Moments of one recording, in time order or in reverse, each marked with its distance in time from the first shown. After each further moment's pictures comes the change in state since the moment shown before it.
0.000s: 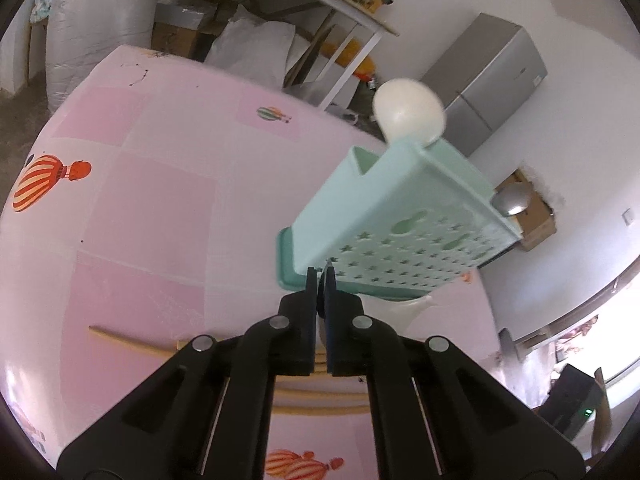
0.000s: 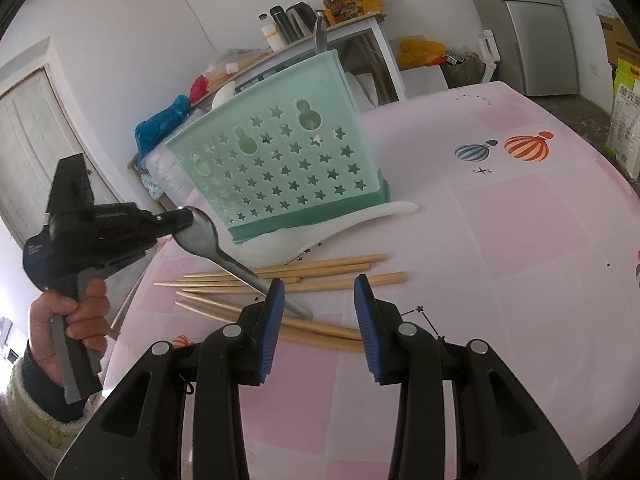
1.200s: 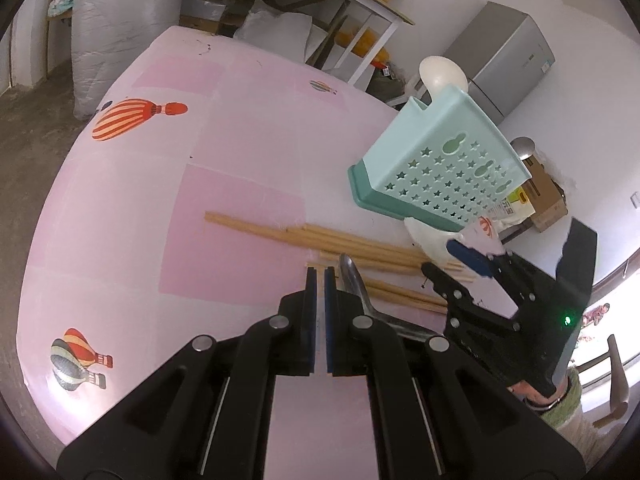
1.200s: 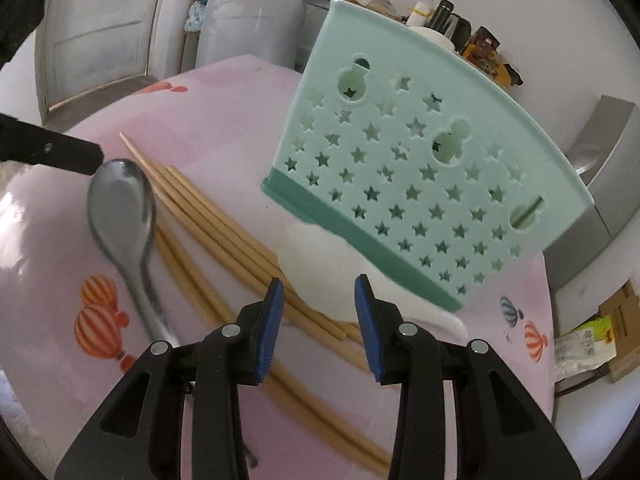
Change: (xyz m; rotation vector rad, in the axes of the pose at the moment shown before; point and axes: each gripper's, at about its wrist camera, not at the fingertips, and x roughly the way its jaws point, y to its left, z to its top) left arm -0.052 0.059 -0.060 0.020 0.042 0.063; right arm 0.088 0.117 0.000 -0.809 0.168 -0.279
